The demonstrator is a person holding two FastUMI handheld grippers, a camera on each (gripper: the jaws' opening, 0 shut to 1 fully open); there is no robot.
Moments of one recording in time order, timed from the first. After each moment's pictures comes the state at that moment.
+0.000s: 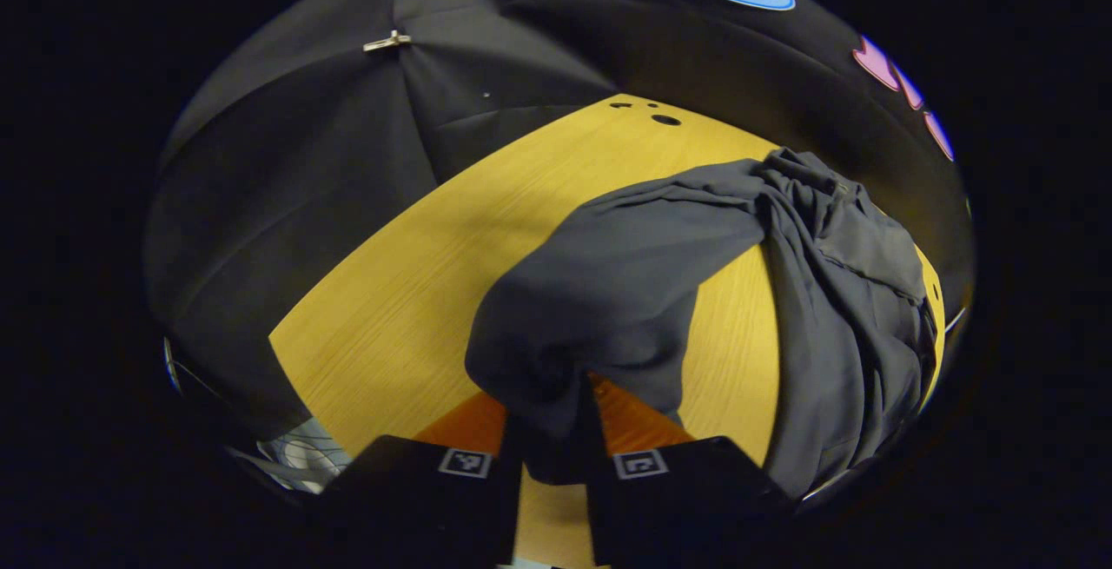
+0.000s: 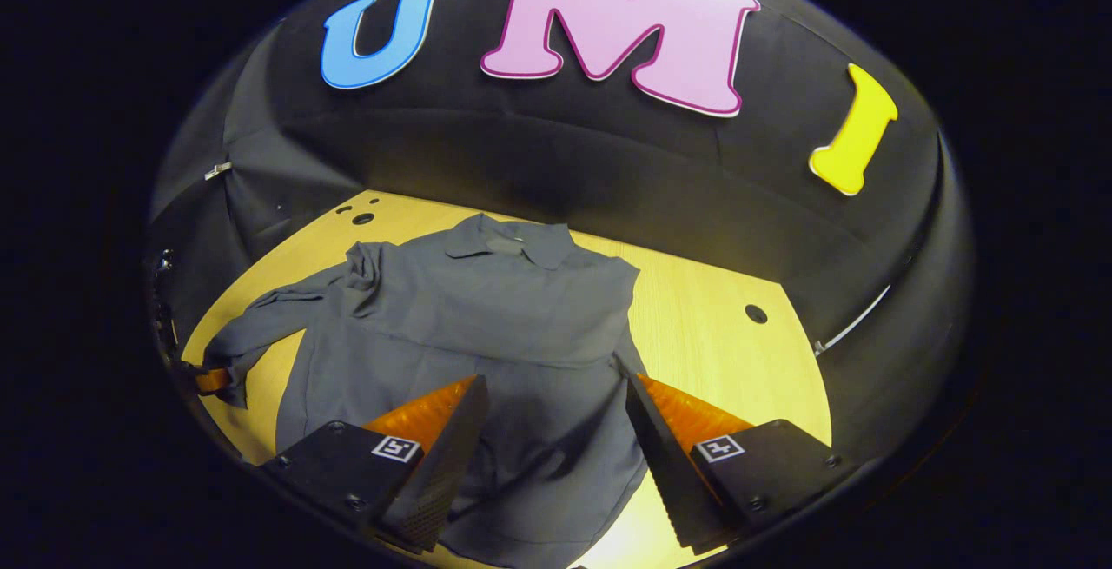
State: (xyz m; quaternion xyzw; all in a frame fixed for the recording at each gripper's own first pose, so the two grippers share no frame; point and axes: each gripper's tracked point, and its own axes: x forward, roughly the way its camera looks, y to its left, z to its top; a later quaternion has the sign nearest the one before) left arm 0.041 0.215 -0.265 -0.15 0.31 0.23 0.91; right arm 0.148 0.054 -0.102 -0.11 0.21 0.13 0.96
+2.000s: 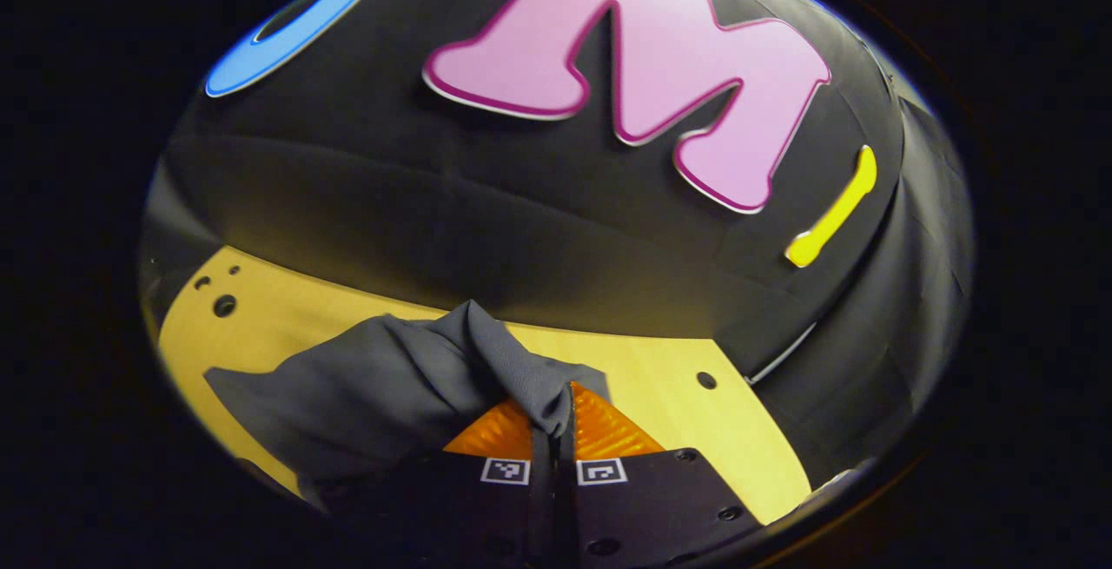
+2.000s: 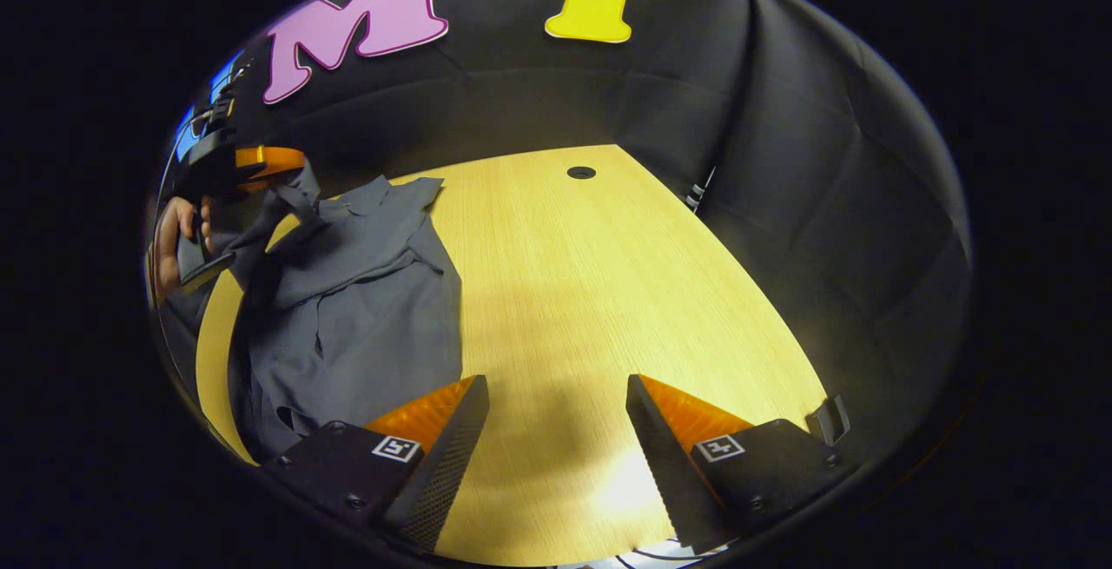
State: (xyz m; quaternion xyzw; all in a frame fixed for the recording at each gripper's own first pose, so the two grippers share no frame) left arm 0.363 -0.178 0.014 -0.13 0.14 -0.16 0.97; right arm 0.072 -0.162 -0.173 0.05 0.30 -0.06 0.95
